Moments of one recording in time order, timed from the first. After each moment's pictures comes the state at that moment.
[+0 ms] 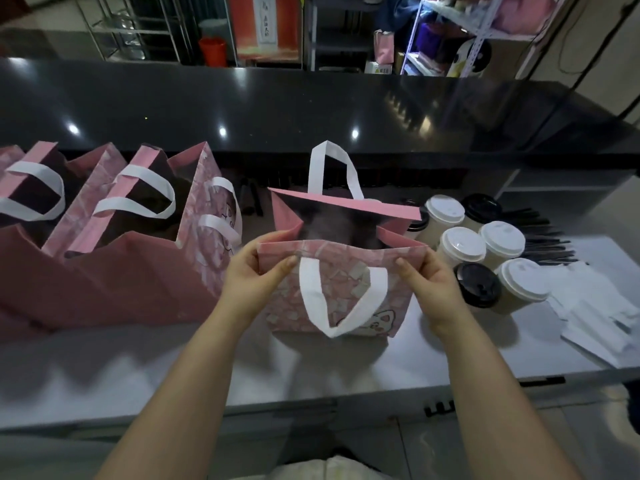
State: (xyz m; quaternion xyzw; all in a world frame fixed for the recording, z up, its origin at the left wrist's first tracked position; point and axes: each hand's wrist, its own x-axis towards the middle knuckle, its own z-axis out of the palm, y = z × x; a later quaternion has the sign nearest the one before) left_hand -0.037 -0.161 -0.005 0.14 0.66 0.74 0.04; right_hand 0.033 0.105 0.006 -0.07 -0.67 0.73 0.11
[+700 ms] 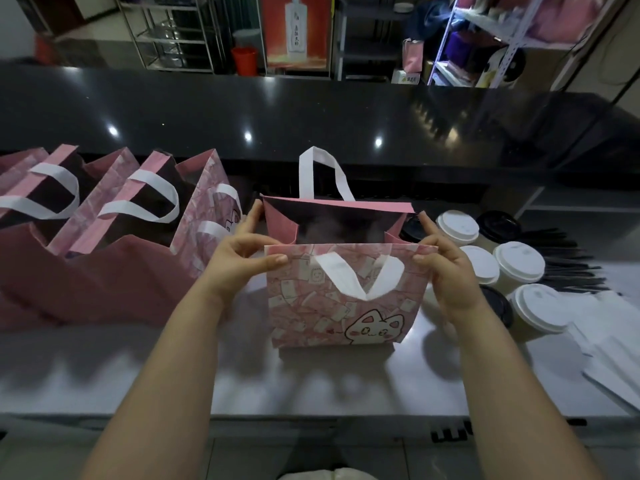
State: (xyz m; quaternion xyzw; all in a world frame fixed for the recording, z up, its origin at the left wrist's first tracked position) left_hand -0.076 -0.171 0.012 0.15 0.70 0.70 0.08; right_hand -0.019 0.157 0.006 -0.02 -0.65 0.75 0.10
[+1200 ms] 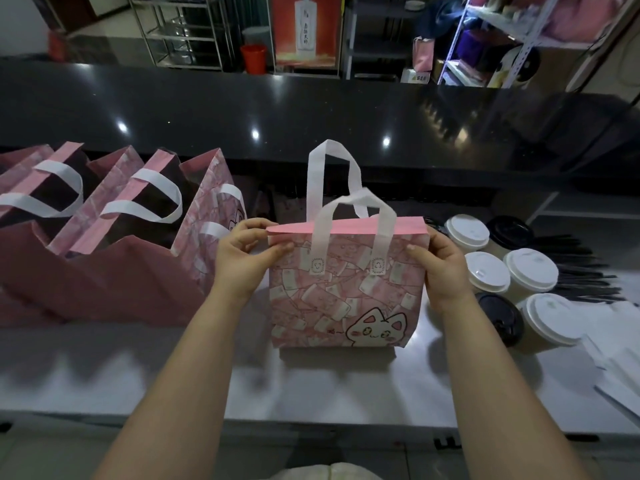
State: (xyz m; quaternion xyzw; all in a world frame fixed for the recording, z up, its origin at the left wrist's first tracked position) left_hand -0.084 -0.149 0.002 0.08 0.71 0.70 -0.10; right_hand -0.047 0.148 -0.008 -0.03 -0.62 0.77 0.11
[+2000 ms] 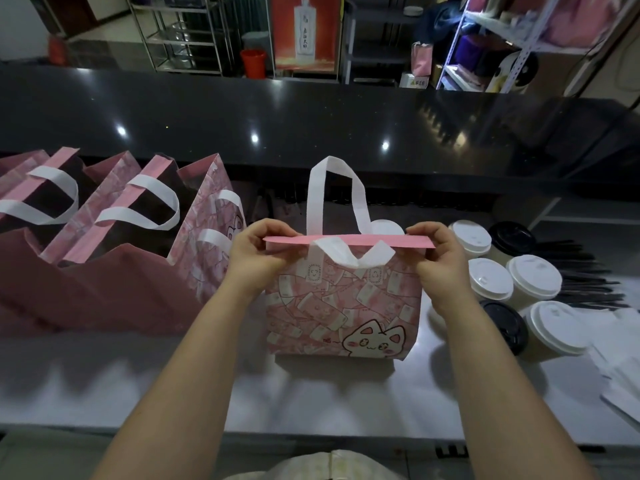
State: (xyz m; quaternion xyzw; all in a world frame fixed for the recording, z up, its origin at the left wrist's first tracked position) left_hand -0.090 -0.135 0.015 0.10 0.69 0.71 -0.03; right_hand -0.056 0.138 0.009 -0.05 -0.72 0.68 0.17
